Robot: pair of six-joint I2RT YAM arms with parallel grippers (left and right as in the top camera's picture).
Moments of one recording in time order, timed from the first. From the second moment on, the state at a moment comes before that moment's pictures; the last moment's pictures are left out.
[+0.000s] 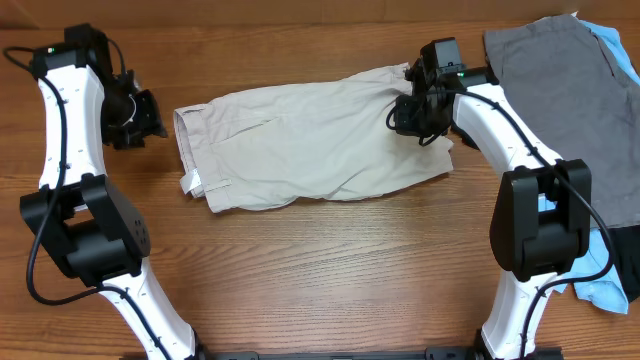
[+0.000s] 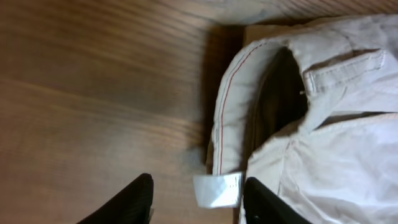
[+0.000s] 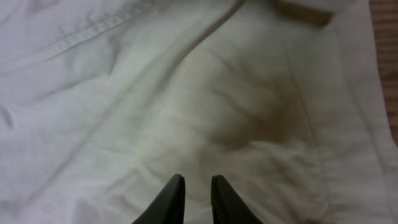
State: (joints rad) left arm 0.27 2.15 1.99 -1.36 0.16 -0.07; right arm 0.18 2.09 1.65 -0.82 -0.24 0.23
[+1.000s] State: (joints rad) left arm 0.29 2.14 1.53 -1.07 0.47 0.21; right arm 0.18 2.09 1.65 -0.91 -0.17 0.21
